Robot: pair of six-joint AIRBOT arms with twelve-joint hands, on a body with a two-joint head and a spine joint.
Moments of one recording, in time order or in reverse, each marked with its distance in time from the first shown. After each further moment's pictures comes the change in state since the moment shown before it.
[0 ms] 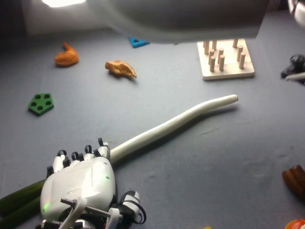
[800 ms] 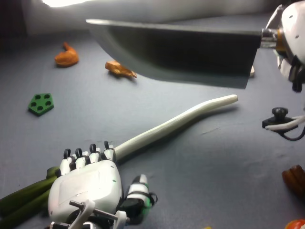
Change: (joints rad) left arm 0.008 -0.034 0.024 -0.002 -0.003 -0.002; right arm -0.116 -0.108 -0.118 0.244 0.184 -0.142
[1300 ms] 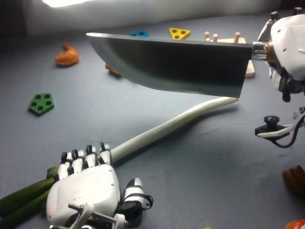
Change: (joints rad) left arm 0.005 0.000 -0.005 -0.029 -0.001 0.000; right arm -0.013 -0.051 0.050 0.002 0.019 -0.001
